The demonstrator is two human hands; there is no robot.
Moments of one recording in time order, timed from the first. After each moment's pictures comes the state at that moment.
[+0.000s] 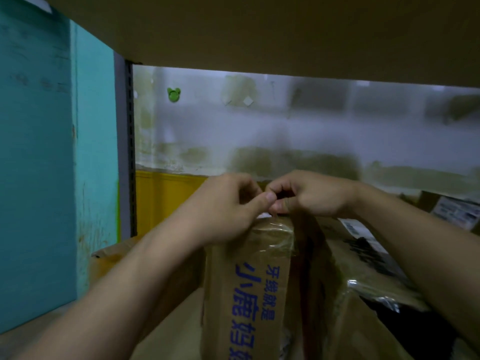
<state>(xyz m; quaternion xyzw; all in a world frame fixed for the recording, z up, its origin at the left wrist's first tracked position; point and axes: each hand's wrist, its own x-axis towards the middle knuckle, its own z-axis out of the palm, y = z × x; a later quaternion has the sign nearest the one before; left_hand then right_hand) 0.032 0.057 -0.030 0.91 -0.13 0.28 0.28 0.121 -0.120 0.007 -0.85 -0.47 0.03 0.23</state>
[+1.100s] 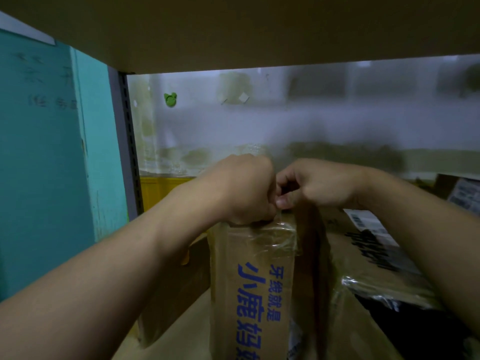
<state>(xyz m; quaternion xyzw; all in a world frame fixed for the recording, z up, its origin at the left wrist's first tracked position) 0.042 0.018 0.010 0.96 -0.14 0.23 -0.04 0.117 -0.131 0.013 -0.86 -0.46 0.02 0.23</state>
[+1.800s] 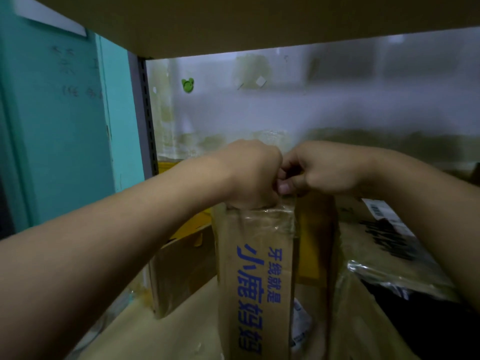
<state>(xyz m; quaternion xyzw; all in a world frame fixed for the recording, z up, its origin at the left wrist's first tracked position) 0.035 0.012 0.009 0.97 -0.08 0.21 -0.12 0.113 -0.121 0.014 -0.86 -0.47 -0.01 0.19</state>
